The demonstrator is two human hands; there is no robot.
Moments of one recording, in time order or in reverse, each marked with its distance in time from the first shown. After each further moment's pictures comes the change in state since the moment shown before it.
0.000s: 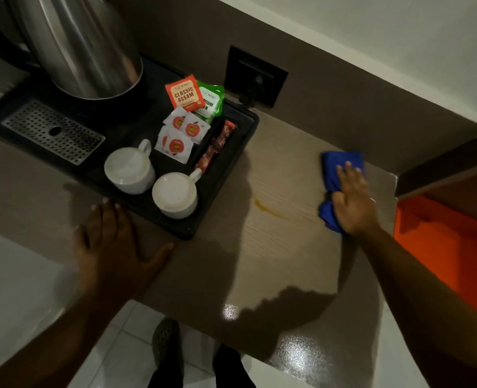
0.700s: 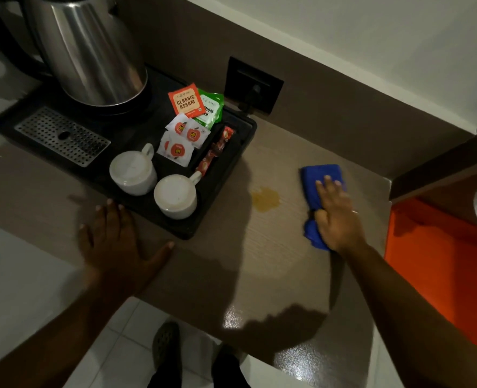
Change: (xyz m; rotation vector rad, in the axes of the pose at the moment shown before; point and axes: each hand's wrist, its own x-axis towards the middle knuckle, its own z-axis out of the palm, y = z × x) left_hand -0.003 0.003 -0.004 -0.019 -0.032 -0.025; right_hand -0.034 -0.024 0.001 -0.021 -0.073 -0.108
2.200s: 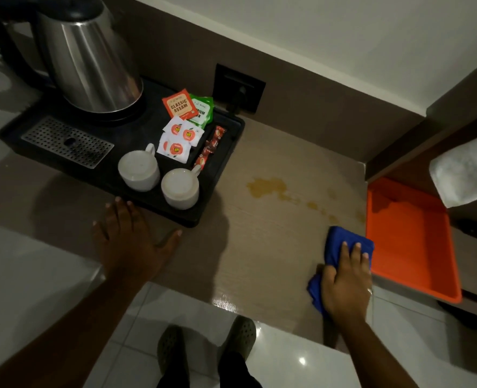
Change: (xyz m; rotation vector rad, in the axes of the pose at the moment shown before) left_hand 0.003 -0.012 0.022 -0.072 0.136 0.114; right_hand -0.176 -0.033 0.045 -0.006 0.144 0.585
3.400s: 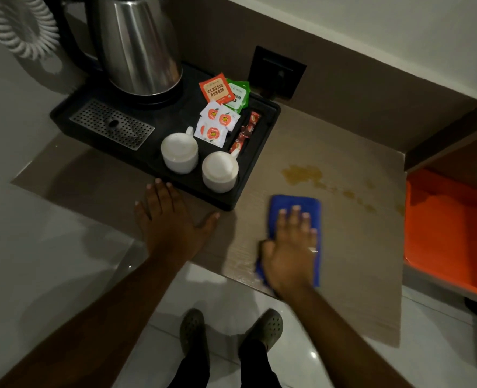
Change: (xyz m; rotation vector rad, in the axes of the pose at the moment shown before) left_hand 0.002 -0.006 0.007 -0.062 0.058 0.019; right_hand -0.050 -0.161 0.046 -0.033 -0.074 -0.334
